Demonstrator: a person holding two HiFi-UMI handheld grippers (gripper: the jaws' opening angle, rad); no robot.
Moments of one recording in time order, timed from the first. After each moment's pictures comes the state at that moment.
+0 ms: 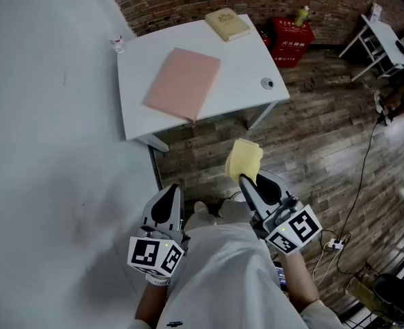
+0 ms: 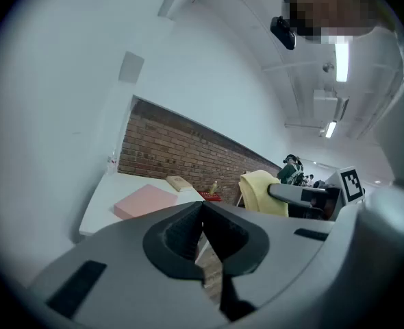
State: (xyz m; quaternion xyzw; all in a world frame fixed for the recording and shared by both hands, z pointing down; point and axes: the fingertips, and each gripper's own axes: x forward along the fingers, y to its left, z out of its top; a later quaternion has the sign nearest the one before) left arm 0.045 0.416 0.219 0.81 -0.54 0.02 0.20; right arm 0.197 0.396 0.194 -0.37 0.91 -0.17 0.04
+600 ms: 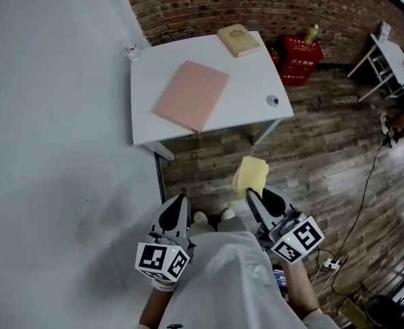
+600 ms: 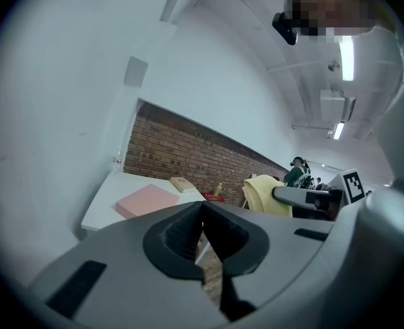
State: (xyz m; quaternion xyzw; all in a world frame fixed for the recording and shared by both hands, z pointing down) left arm 0.063 0.429 0.217 0.80 -0.57 0.01 0.21; right arm 0.222 0.407 0.195 -0.34 0.92 -0.20 0.05
